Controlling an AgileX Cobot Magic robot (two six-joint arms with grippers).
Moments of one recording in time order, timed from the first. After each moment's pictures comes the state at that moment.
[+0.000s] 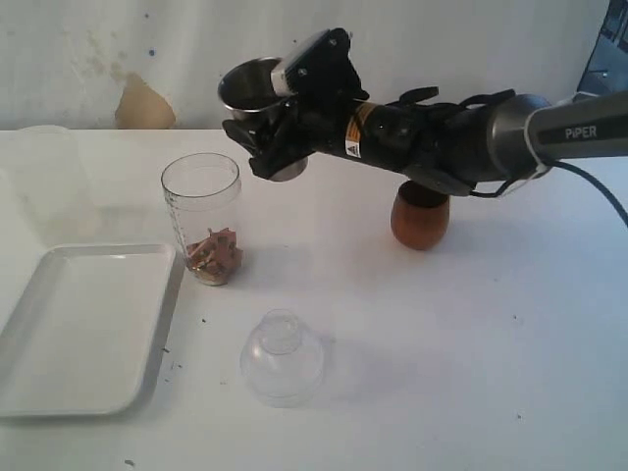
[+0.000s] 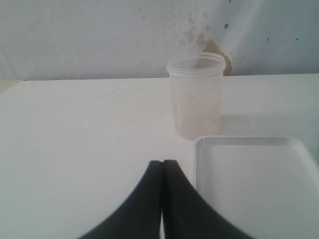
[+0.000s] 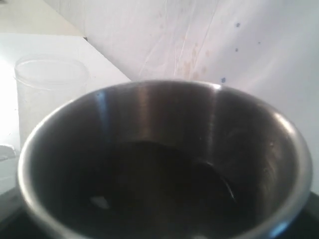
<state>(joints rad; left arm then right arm) 0.11 0.00 0.00 0.04 0.26 0.03 0.32 2.06 -1.38 -0.83 -0.68 0.45</state>
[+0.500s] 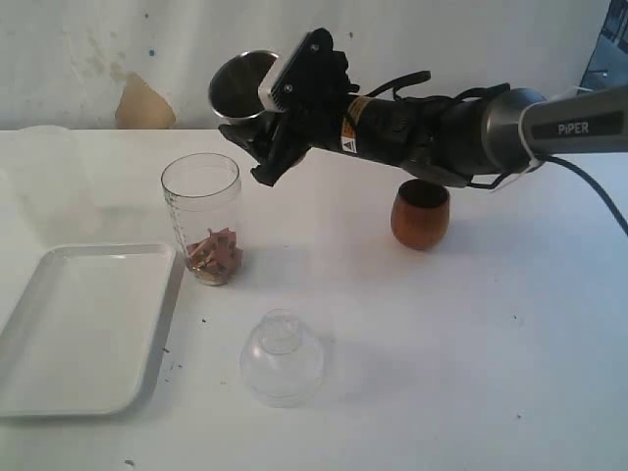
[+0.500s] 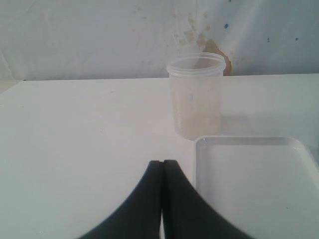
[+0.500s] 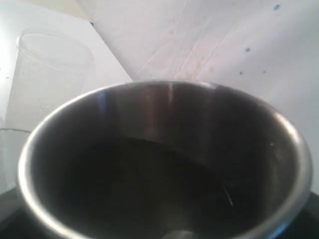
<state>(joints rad) 0.11 0.00 0.00 0.04 0.26 0.03 0.32 2.07 -1.41 -0.90 -0.69 0.27</state>
